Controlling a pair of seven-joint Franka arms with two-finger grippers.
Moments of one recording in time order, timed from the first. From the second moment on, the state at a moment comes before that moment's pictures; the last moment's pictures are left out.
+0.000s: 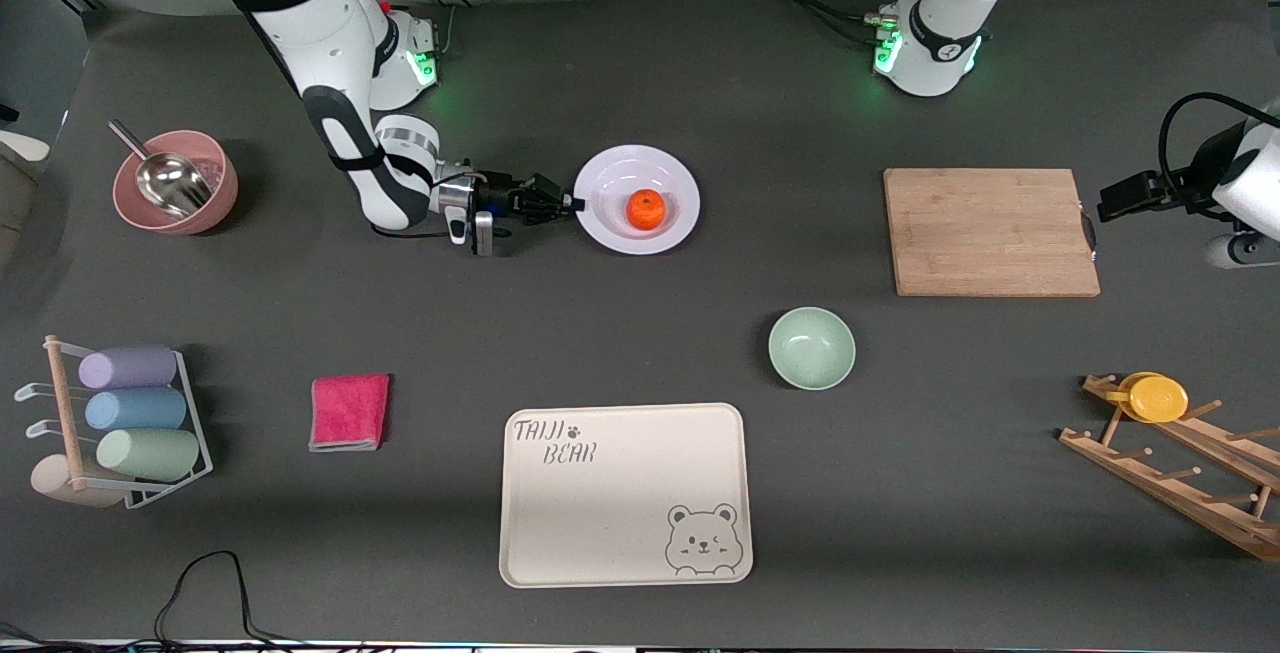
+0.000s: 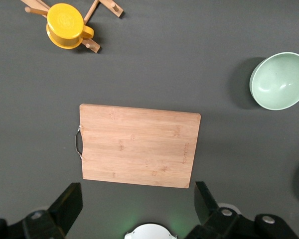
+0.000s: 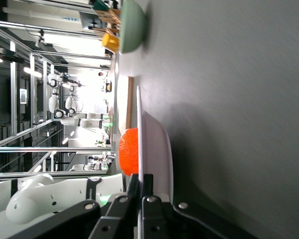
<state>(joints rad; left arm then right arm) 0.02 -0.01 0.02 -1.71 0.02 1.53 -0.04 0.48 0.43 -0.02 -2.58 2.08 1.88 -1.55</state>
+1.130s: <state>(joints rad) 0.01 0.00 0.01 -1.70 0.02 1.50 -0.04 0.35 0.06 -0.03 -2.55 1.81 1.91 -1.03</state>
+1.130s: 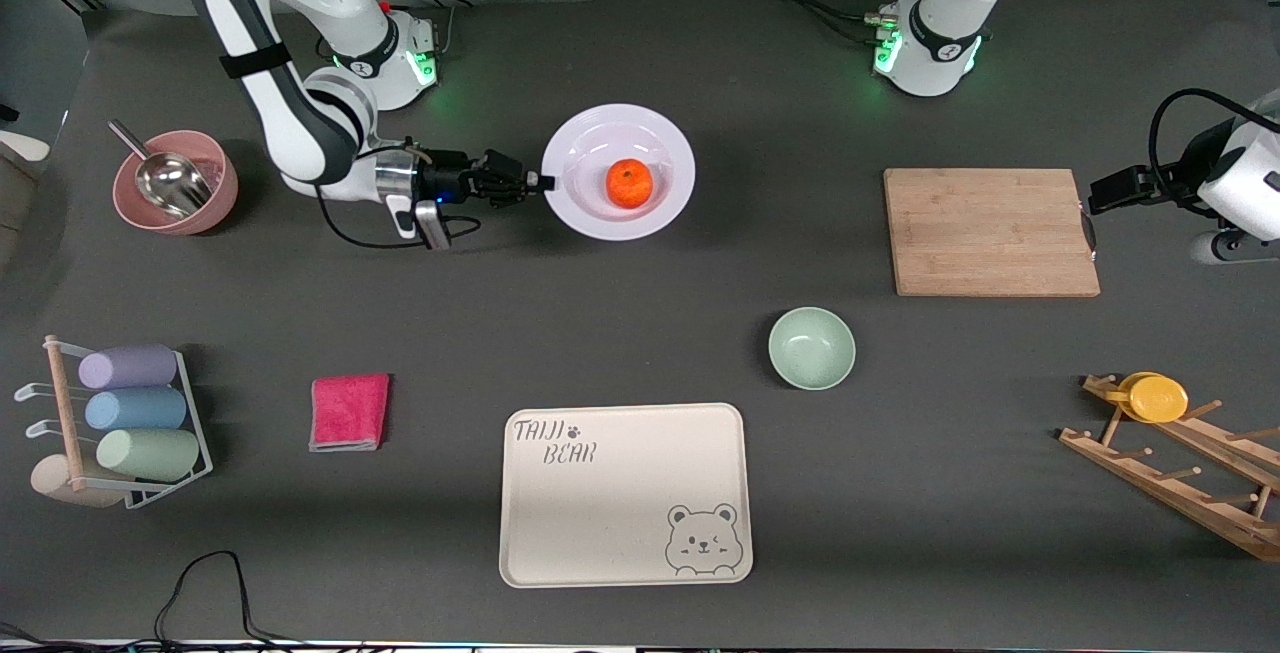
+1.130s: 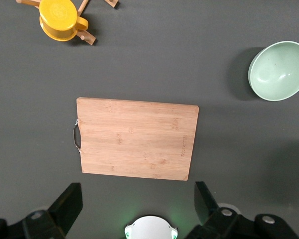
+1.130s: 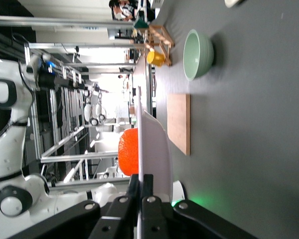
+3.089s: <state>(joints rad) 0.02 0.00 0.01 -1.69 0.02 1.50 -0.04 0.28 1.13 -0.14 -1.12 1.69 2.01 -0.69</state>
